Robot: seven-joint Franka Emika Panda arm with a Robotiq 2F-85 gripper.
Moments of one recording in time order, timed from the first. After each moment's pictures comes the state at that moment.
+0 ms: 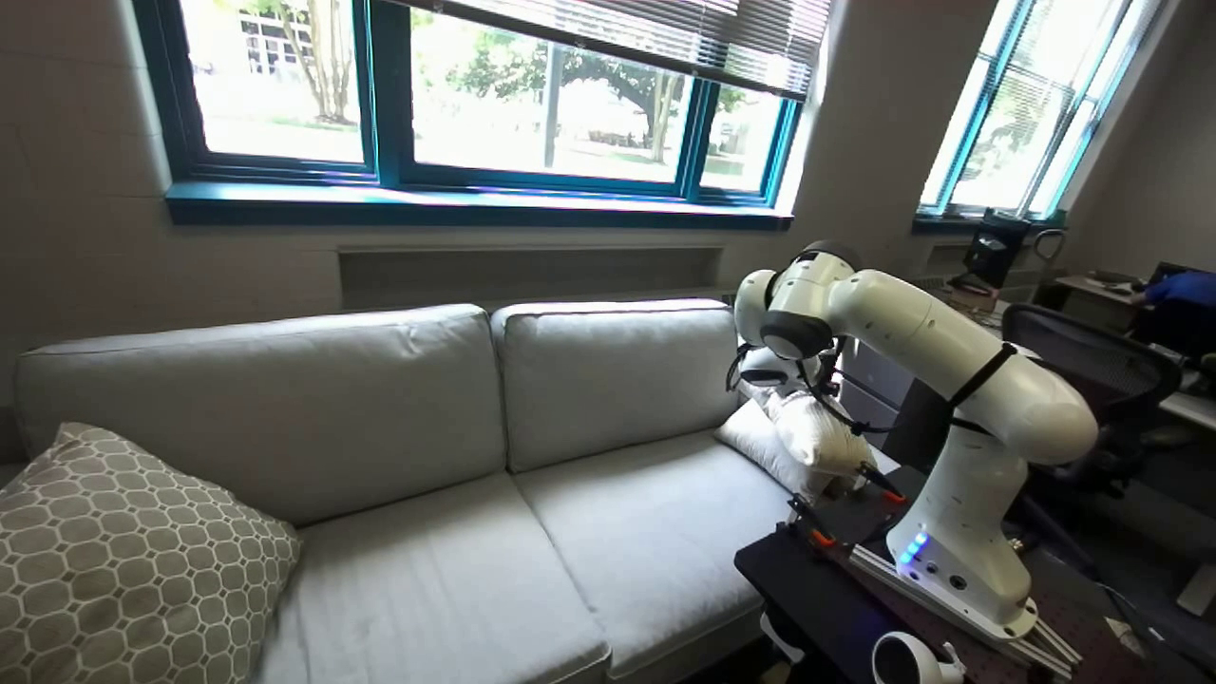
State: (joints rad) arm 0.67 1.23 -0.85 -1.90 2.60 3.45 1.86
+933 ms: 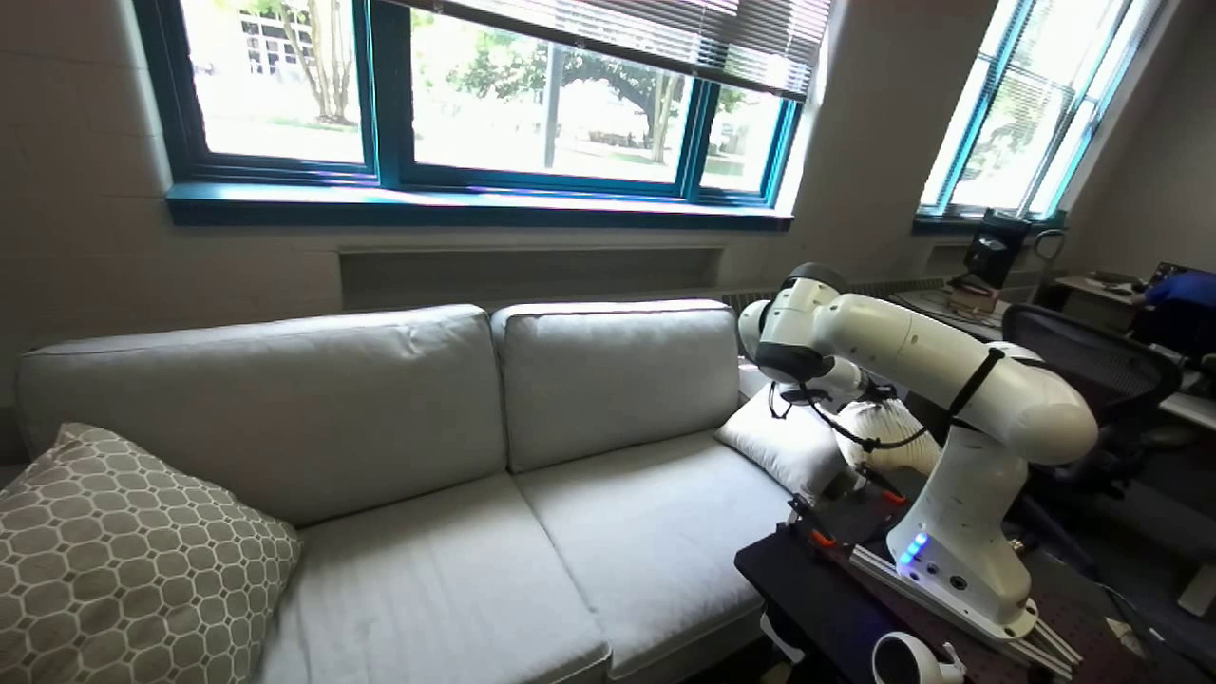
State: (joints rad) arm 0.66 1.39 -0.93 -2.04 2.61 3.45 1.71
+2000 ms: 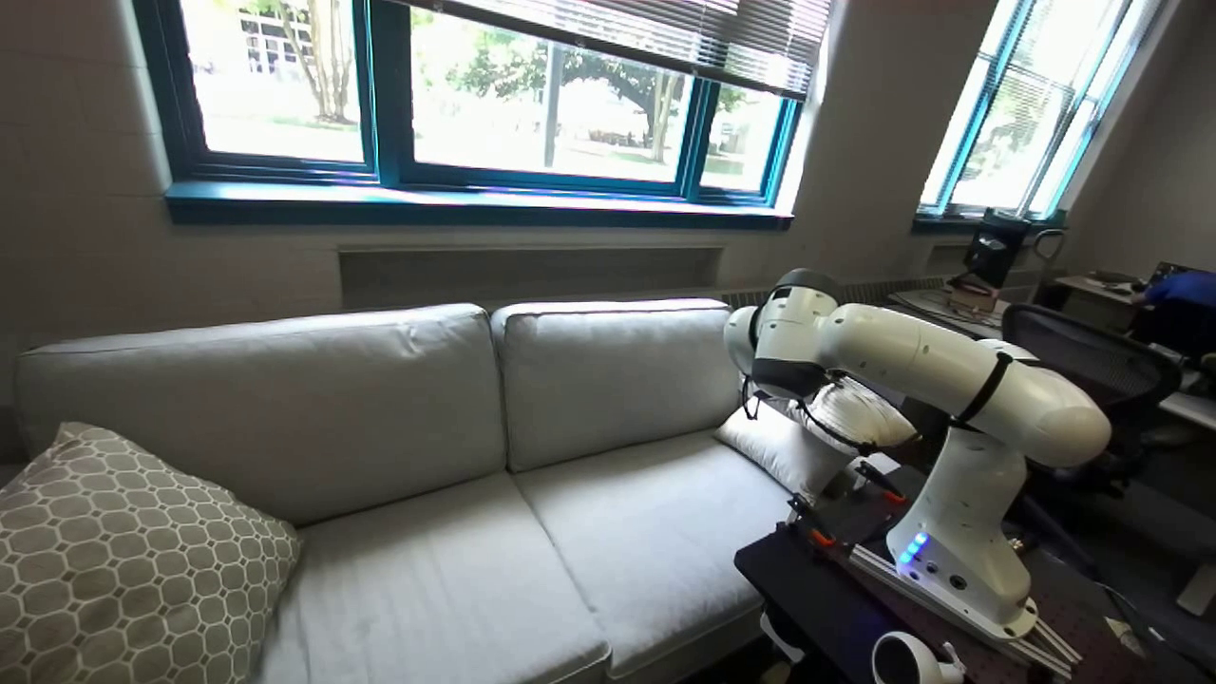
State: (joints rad) arm 0.84 1.40 -0.96 -2.01 2.52 3.45 1.60
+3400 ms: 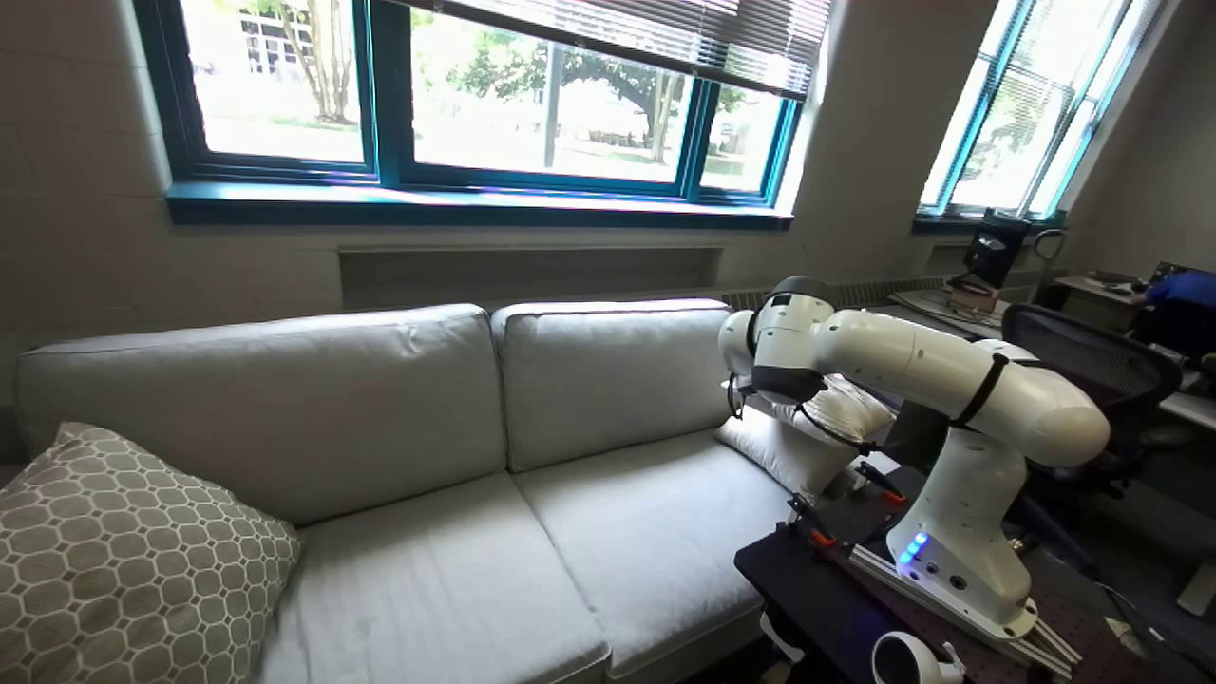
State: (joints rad) arm 0.82 1.44 -0.97 -1.87 2.56 3.45 1.42
